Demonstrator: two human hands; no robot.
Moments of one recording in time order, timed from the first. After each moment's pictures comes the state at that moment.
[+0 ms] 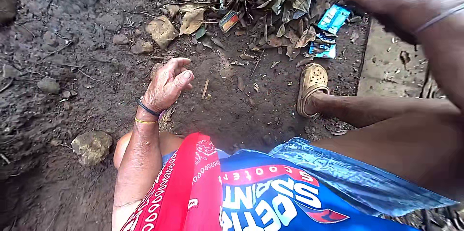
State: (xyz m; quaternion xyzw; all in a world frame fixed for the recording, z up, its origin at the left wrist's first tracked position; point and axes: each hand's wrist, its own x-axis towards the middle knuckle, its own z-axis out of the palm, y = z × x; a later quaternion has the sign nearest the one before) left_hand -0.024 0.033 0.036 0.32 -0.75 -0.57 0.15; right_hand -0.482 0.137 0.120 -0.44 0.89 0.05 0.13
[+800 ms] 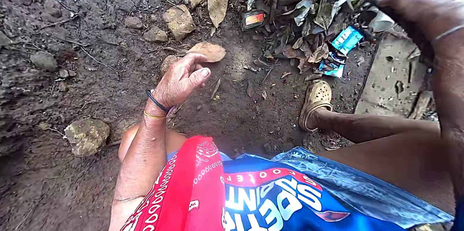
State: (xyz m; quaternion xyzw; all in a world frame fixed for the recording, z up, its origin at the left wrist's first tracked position) left_hand -0.003 0.013 0.024 0.30 -0.73 -0.59 0.17; right_hand -0.549 0.093 0.082 -0.37 0.92 0.09 0.09
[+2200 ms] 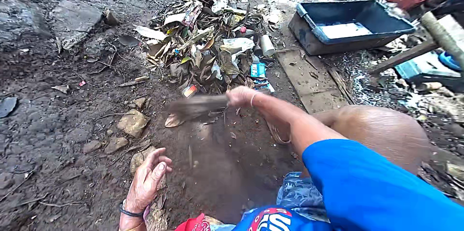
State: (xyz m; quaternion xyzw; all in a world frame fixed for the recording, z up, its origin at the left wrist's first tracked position) left_hand -0.021 0.008 0.000 0.30 -0.72 -0.61 0.13; right_hand -0.446 0.098 -0.023 -0.48 0.79 0.21 0.31
